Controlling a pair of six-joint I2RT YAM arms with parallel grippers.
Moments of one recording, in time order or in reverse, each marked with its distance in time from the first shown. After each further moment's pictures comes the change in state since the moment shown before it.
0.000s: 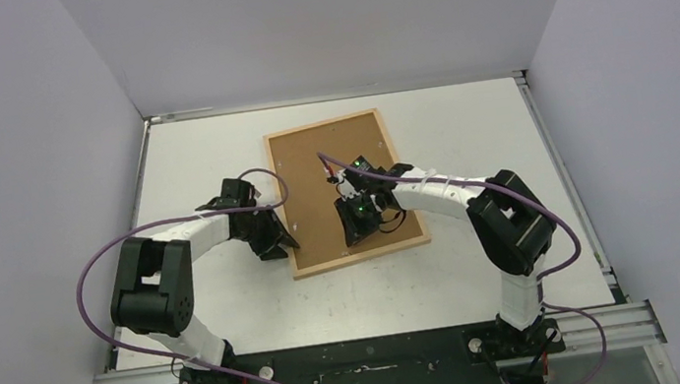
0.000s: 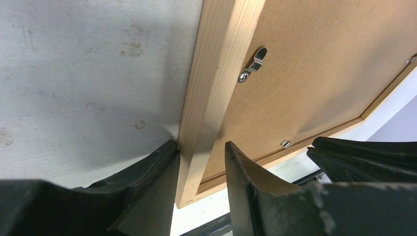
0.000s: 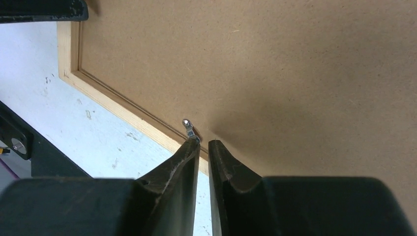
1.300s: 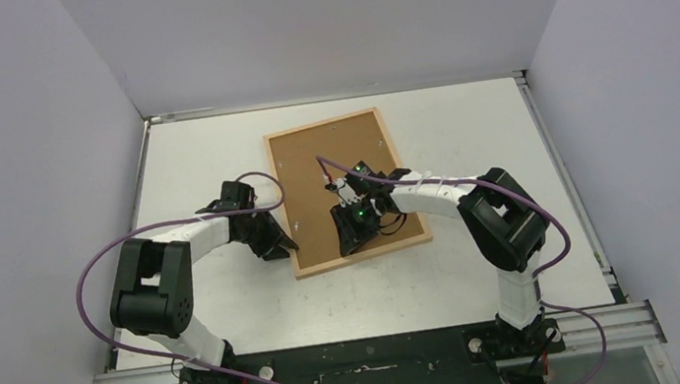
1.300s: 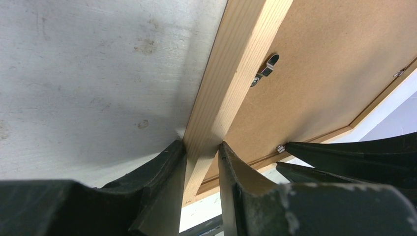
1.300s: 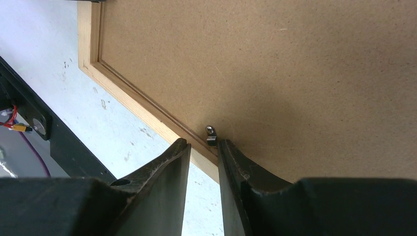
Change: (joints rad) left arm -0.001 -0.005 -0.030 0.034 -0.014 -0.095; right arm 0.004 0.047 -0.038 0.069 -0.146 -0.003
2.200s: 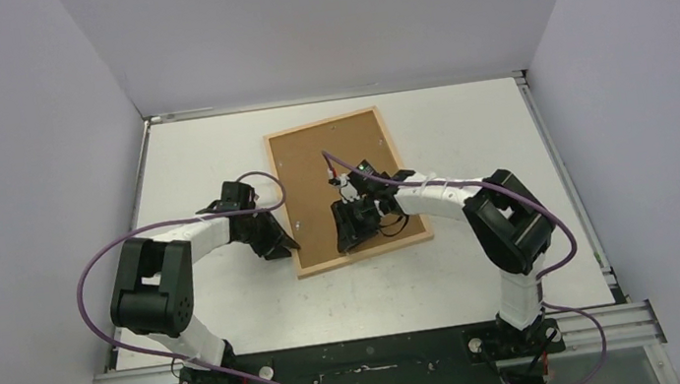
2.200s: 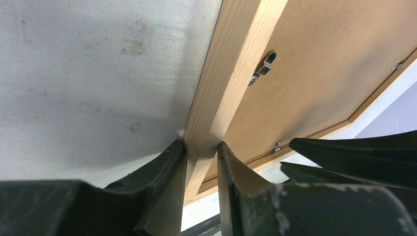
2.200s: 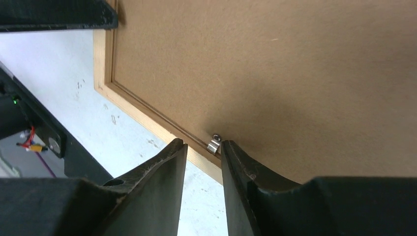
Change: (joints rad) left arm 0.000 0.004 -0.005 0.019 0.019 0.000; right arm -0.010 -0.019 -0.026 0.055 0.013 0.082
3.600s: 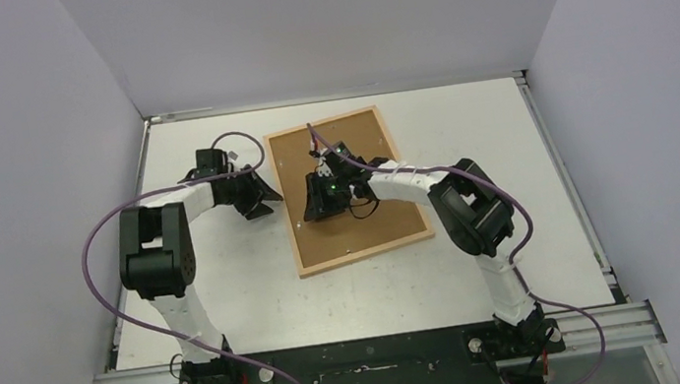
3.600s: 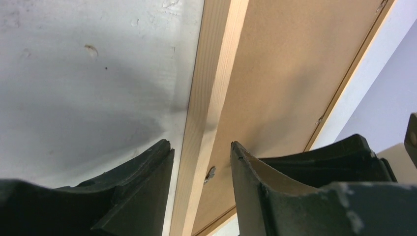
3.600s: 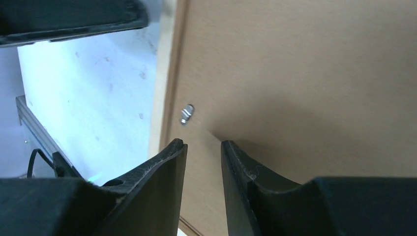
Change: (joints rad) left arm 0.176 0.230 0.322 0.075 0.101 0.121; right arm -0.006 0.230 0.277 0.180 0.069 0.204
